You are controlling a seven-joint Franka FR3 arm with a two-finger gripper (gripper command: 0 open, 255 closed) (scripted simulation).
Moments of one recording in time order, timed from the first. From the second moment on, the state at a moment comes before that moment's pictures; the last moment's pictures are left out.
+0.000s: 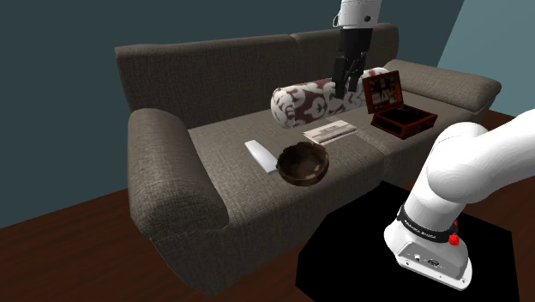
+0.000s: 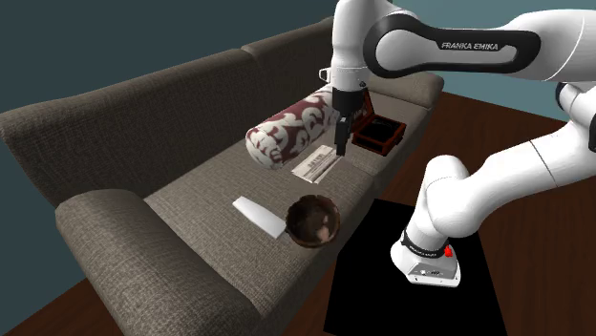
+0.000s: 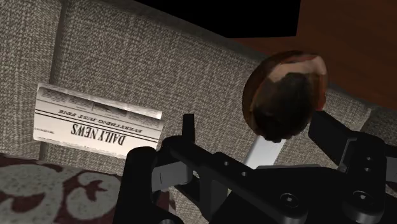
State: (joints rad) arm -0.01 -0.79 -0.07 -2.39 0.03 1.54 -0.05
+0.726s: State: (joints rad) arm 0.00 -0.56 0.06 -2.43 0.09 1.84 0.16
